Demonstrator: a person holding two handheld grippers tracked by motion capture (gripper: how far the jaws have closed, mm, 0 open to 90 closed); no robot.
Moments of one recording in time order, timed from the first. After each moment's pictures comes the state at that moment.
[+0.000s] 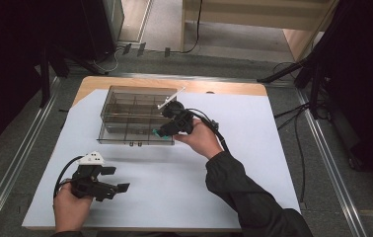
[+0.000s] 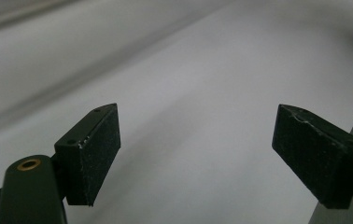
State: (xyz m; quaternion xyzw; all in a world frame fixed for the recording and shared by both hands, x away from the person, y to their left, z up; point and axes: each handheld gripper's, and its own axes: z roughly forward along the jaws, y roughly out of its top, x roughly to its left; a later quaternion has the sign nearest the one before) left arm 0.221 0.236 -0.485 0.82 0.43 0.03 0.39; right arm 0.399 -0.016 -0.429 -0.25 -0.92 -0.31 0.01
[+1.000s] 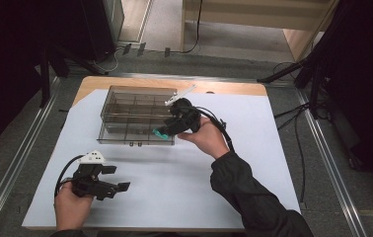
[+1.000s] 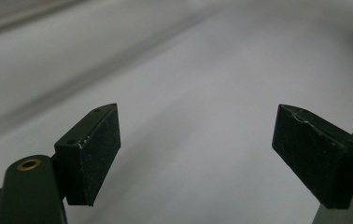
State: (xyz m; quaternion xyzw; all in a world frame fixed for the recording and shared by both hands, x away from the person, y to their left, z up) left arm 0.223 0.235 -0.485 0.82 0.43 0.02 0.39; right arm 0.391 -0.036 -0.411 -0.24 -0.90 -0.37 0.00
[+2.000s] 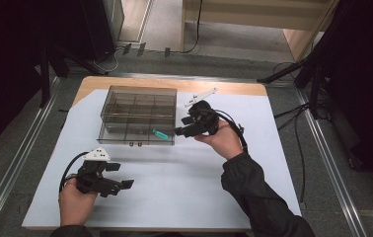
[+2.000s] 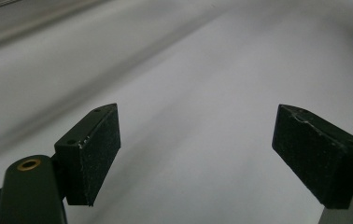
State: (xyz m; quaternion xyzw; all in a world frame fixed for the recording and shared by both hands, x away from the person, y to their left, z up) left arm 0.233 0.227 -0.483 0.82 0.41 0.02 0.39; right arm 0.388 -0.084 -0.413 -0.26 -0.89 -0.38 -0.03
